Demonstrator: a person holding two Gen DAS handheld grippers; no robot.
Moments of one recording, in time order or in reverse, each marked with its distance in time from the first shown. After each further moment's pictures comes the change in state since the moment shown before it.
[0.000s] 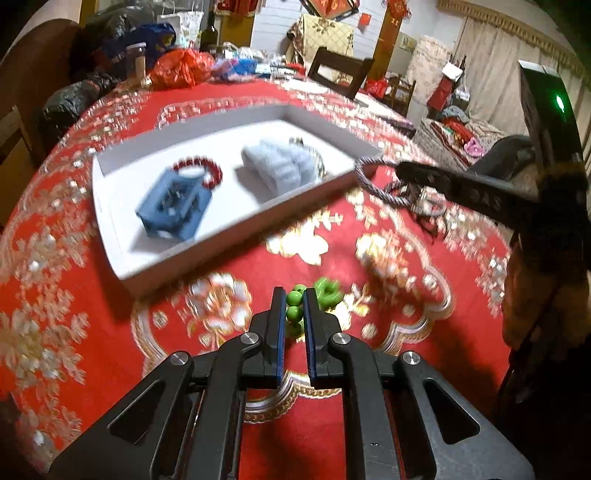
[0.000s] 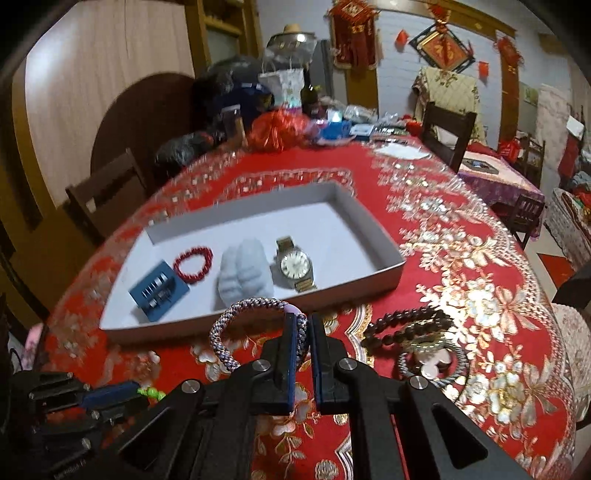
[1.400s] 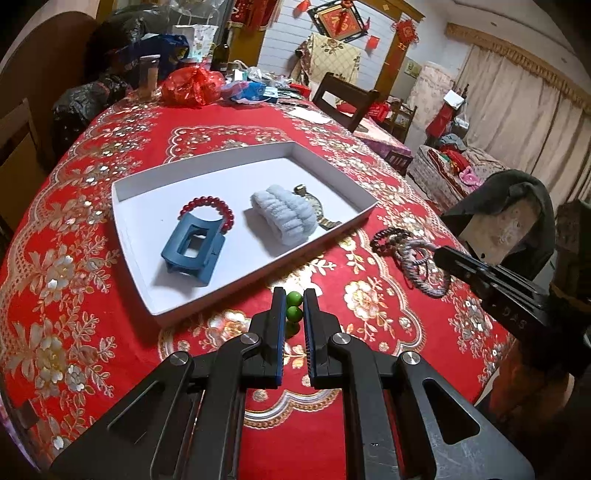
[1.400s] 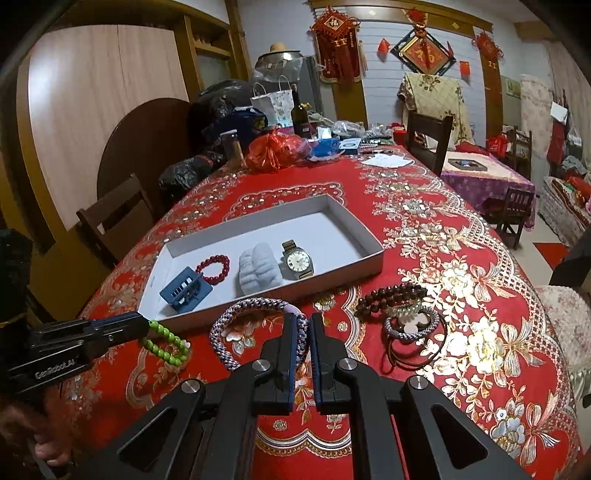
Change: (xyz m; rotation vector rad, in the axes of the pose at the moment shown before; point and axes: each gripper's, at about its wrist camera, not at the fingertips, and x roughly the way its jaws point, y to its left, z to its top) left arm -0.037 0.014 0.026 -0.068 -0.058 -0.045; right arm -0.056 0.004 -0.025 0.065 -0.053 0.007
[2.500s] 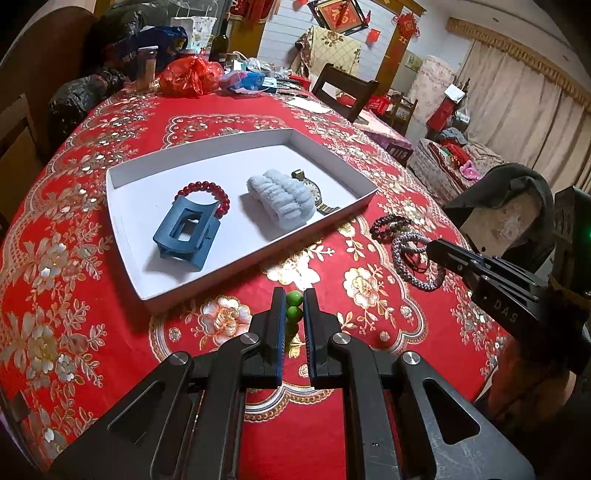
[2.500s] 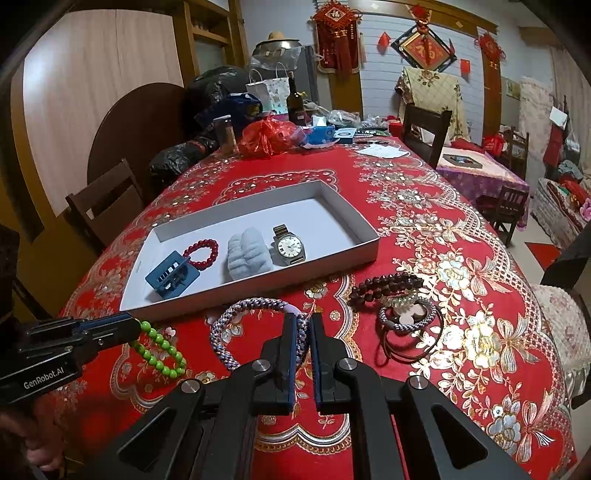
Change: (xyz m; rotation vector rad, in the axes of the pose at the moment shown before) left arm 0.010 0.000 -0.009 -0.007 0.030 0.002; right arm 0.012 0.000 -0.004 -0.025 0.041 -0.044
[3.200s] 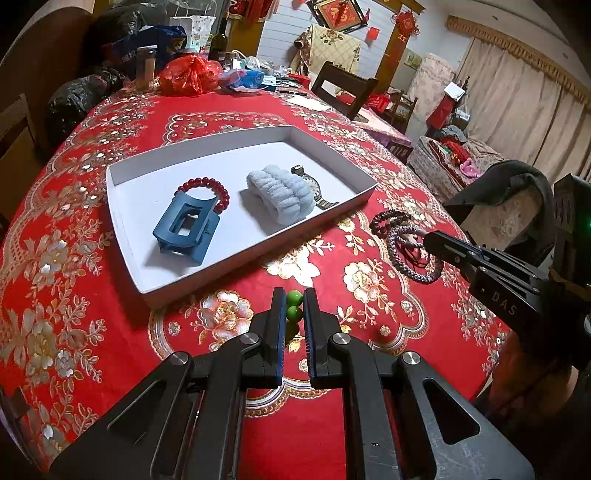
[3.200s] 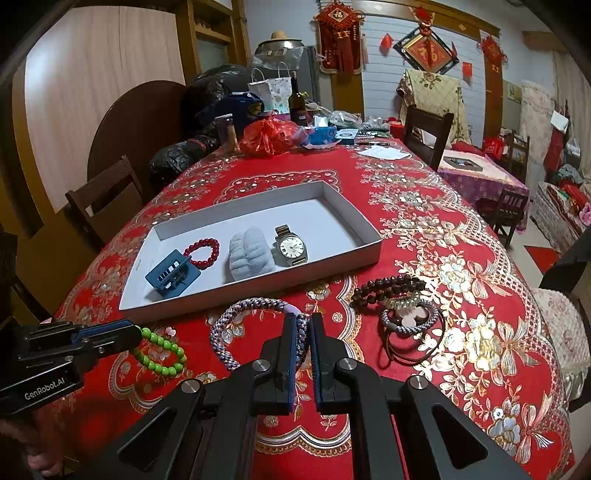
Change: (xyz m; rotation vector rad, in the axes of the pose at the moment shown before) left arm -0.002 -0.001 -0.004 0.005 0.003 0.001; right arm 0.001 0.004 0.001 -0.015 0.000 -0.007
